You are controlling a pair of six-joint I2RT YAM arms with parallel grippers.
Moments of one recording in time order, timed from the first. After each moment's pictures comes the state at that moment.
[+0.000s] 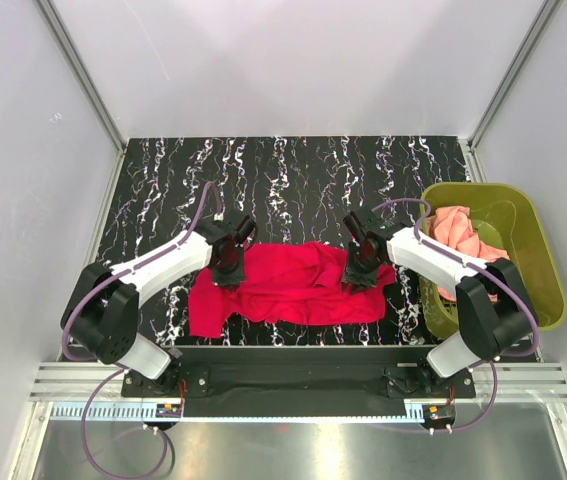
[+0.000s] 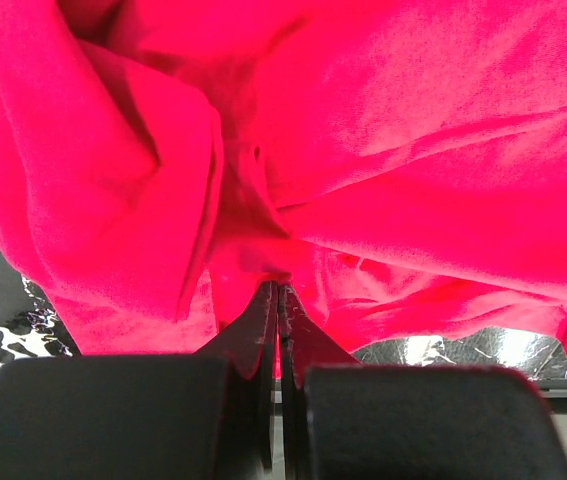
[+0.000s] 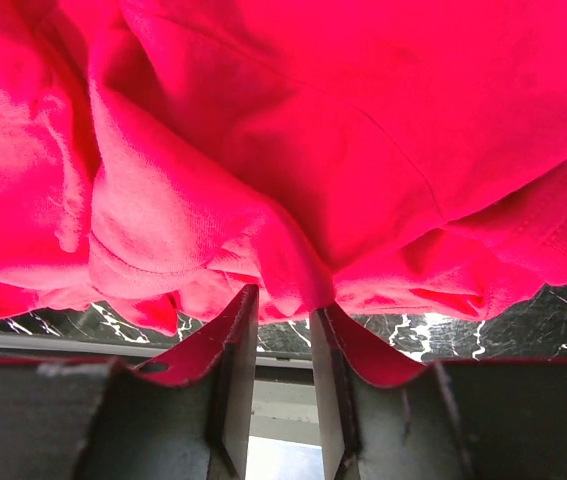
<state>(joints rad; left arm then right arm) -0.59 1.51 1.00 -0.86 -0.10 -0.63 0.53 1.54 0.99 -0.78 -0.10 0.79</state>
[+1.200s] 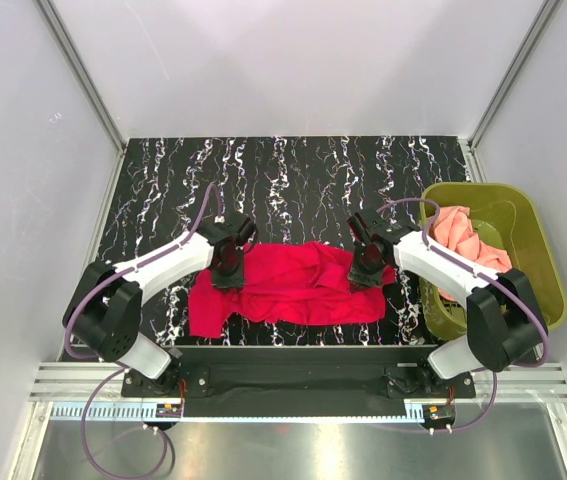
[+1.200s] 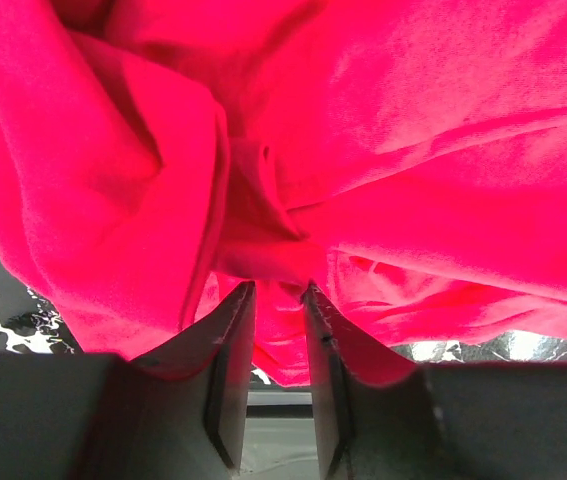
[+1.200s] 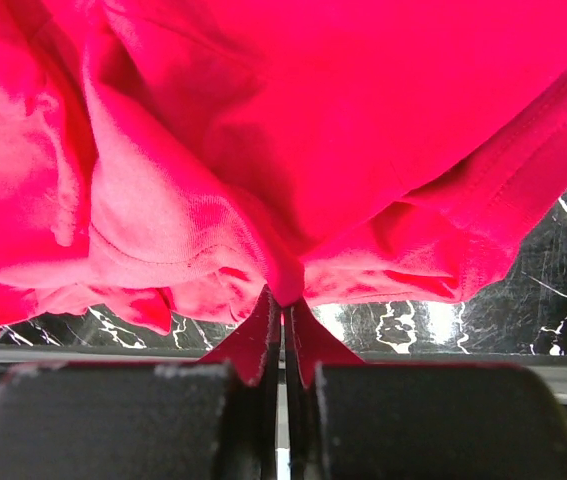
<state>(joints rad) -0.59 1.52 0.99 -0.85 -0.10 -0.62 0.53 1.47 0.97 -0.80 -0.04 0.82</state>
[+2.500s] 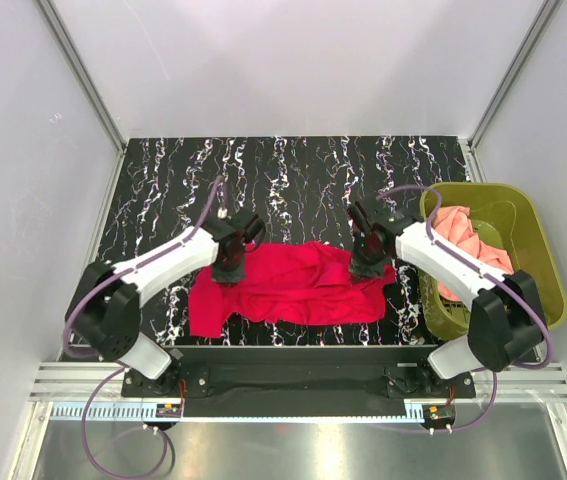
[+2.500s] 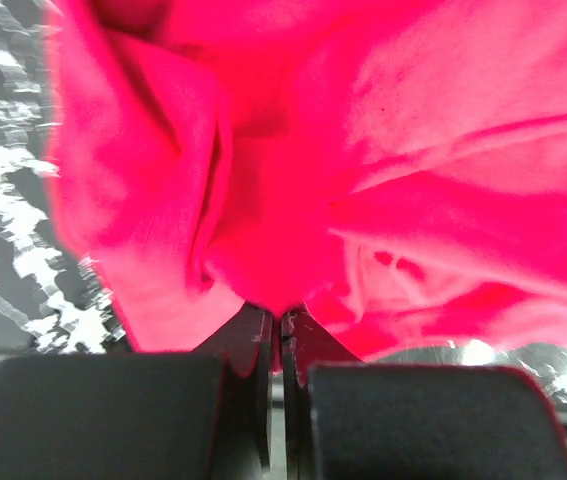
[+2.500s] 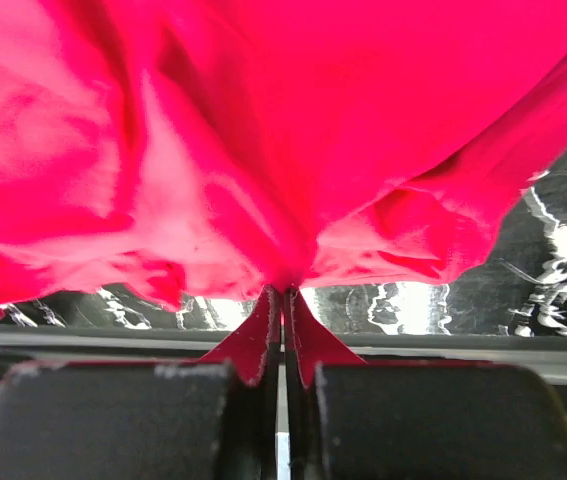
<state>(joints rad) -0.65 1.54 1.06 -0.95 -0.22 -0.63 0.53 1.47 1.05 -0.88 -0.04 0.77</state>
